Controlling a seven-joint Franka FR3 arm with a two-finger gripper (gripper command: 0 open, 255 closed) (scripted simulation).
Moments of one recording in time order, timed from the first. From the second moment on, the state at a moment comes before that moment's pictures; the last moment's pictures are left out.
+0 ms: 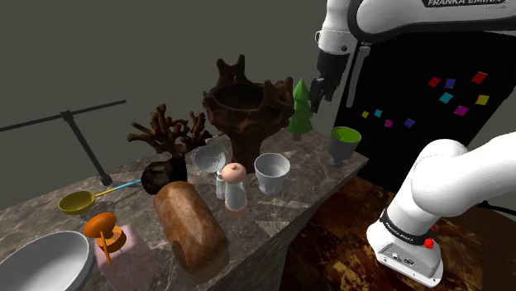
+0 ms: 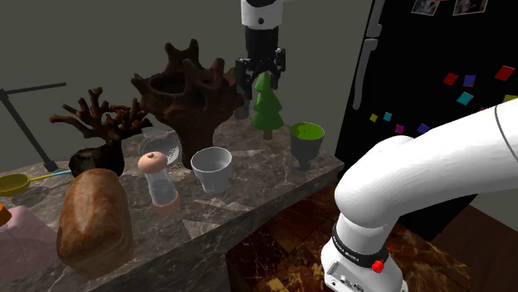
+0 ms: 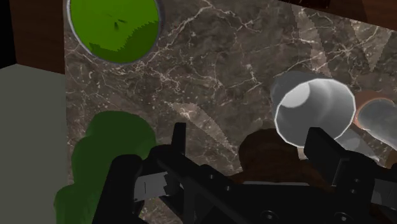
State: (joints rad) arm 0.04 -0.72 0.06 -2.38 -0.02 1.71 0.06
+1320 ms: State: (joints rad) arm 0.08 -0.27 0.47 -2.36 -0.05 2.22 0.53
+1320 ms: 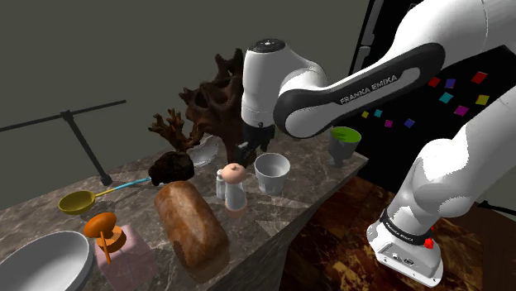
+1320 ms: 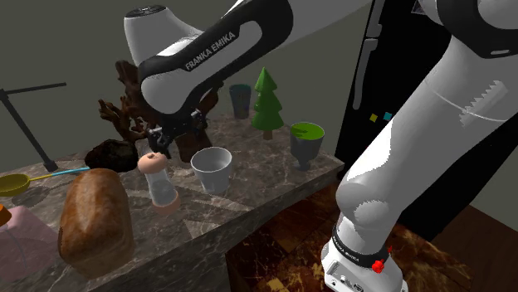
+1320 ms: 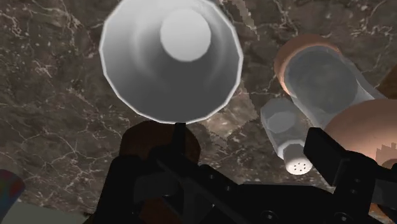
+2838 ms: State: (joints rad) arm 0.05 -0.15 0.52 -2.42 -0.10 2.23 0.59
